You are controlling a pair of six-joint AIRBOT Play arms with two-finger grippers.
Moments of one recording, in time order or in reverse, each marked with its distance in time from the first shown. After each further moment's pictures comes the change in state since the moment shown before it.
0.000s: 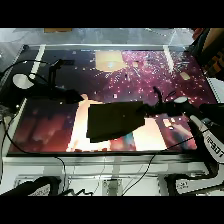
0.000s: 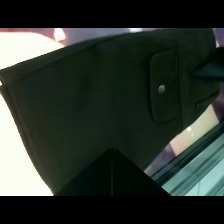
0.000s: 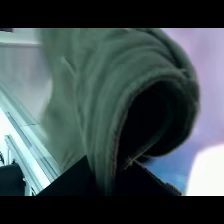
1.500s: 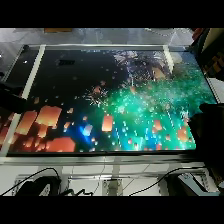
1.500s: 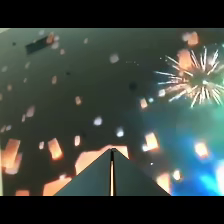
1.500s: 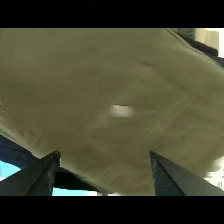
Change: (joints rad) left arm 0.000 0.571 0.004 0.716 0.065 0.050; right arm -1.243 0.534 0.511 -1.075 0.483 0.999
